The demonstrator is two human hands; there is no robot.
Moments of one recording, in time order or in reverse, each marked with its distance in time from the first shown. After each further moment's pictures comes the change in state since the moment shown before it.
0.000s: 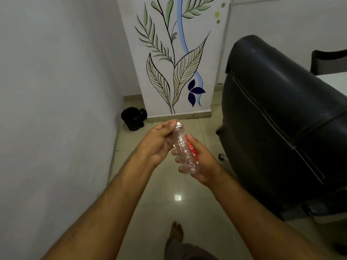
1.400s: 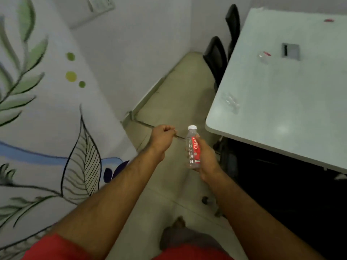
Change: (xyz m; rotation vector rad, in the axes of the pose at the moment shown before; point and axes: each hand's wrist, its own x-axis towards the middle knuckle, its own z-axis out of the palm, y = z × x) left_hand 0.765 0.079 0.319 0.822 -0.735 -0.095; right_hand 0.501 -0.392 -0.301 0.451 1.254 -0.531
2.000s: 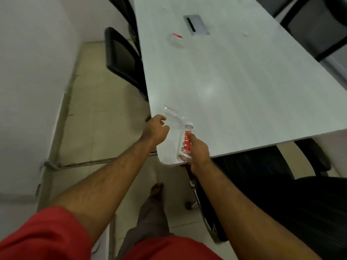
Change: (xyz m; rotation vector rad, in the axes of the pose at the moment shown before) left_hand 0.291 0.045 0.238 0.669 -0.578 0.292; right_hand 0.229 -0.123 -0.082 0.238 0.676 -0.015
